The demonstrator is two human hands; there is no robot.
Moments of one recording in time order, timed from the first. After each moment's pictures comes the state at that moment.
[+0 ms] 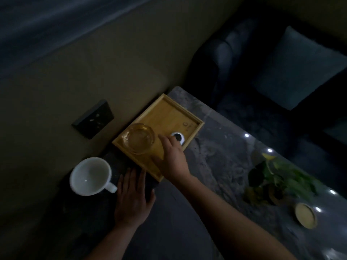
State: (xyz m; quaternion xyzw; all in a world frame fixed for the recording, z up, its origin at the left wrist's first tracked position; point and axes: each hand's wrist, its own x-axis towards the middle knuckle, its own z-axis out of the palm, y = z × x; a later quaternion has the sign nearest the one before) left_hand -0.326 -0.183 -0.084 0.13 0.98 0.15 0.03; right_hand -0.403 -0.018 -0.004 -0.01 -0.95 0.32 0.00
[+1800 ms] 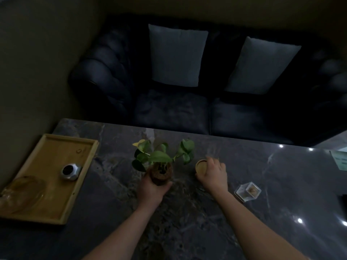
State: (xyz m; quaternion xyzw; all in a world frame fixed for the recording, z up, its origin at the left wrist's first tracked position) left_hand -0.265 0.138 -0.038 0.12 0.84 0.48 0.21; right_hand -0.149 0.323 -0.012 -0.46 -0.86 0.22 -0.02
